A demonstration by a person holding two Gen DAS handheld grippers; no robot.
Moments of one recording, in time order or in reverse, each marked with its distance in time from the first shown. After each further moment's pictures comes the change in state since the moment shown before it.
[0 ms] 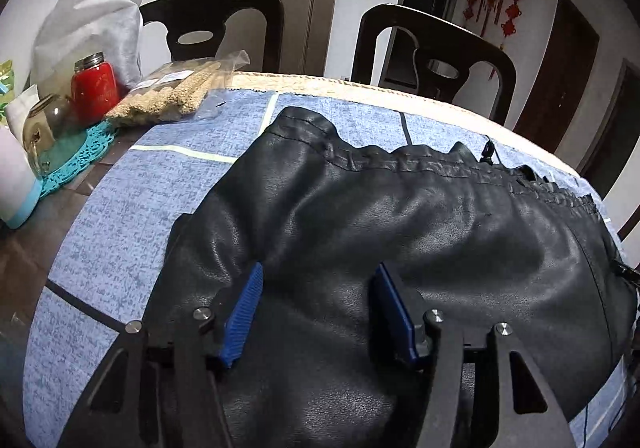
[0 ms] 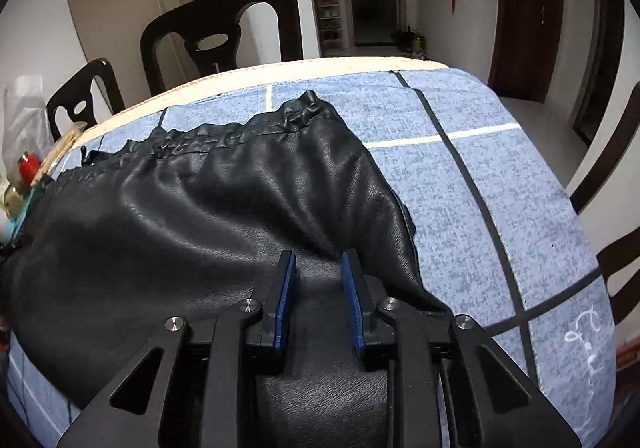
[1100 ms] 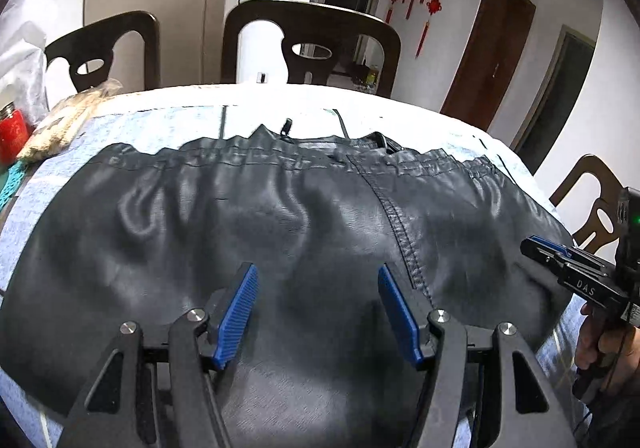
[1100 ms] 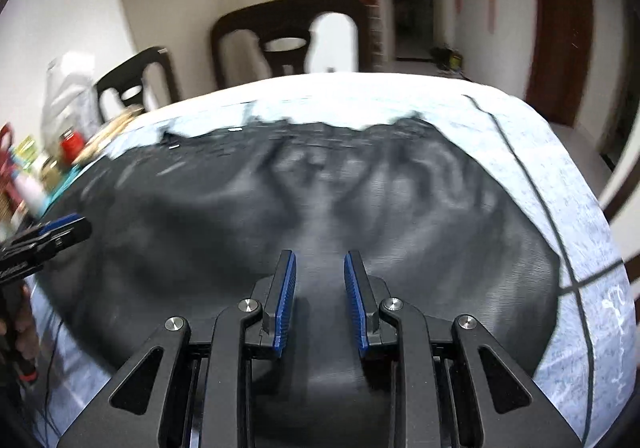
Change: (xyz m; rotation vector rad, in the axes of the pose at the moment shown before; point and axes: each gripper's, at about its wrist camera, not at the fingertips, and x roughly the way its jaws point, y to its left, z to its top) left arm -0.019 -0.150 -0.010 0.129 0.031 -0.218; right arm -0.024 0.069 -0.014 -0.055 -0.041 0.094
